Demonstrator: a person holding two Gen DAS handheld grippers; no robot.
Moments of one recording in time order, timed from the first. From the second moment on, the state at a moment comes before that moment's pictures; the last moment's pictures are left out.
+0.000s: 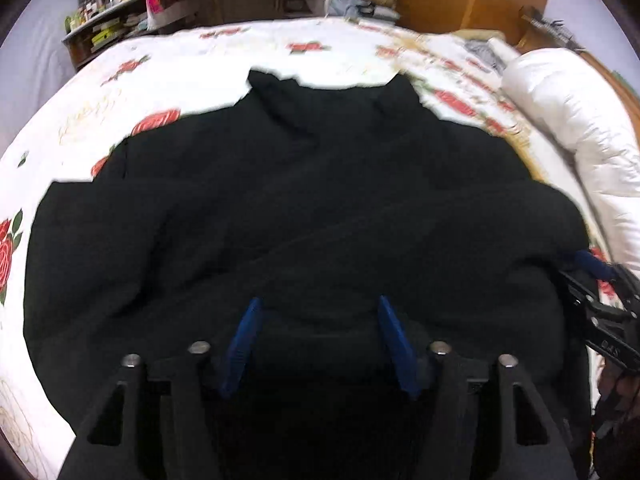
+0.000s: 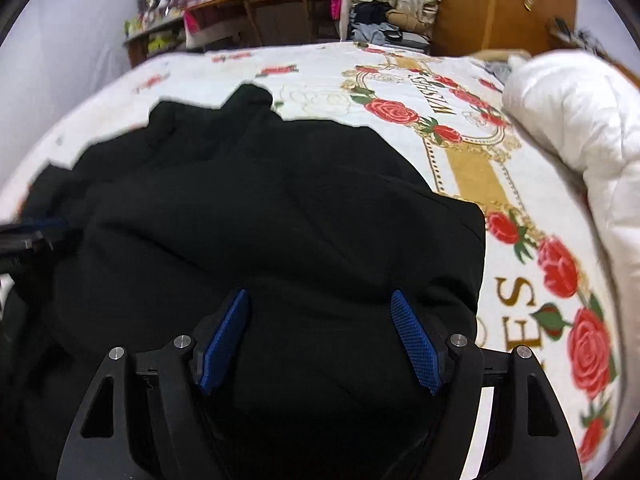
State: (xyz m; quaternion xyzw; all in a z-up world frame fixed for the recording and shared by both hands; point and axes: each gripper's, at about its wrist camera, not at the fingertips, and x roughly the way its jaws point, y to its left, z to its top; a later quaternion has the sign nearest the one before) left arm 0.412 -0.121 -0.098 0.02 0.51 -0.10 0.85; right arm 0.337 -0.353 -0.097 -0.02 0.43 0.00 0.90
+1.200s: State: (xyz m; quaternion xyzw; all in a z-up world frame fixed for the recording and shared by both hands) left arm 0.129 0.048 -0.066 0.04 0.48 -0.01 0.87; right arm 0.036 -0.328 -0.035 -0.01 0.45 -0.11 0.89
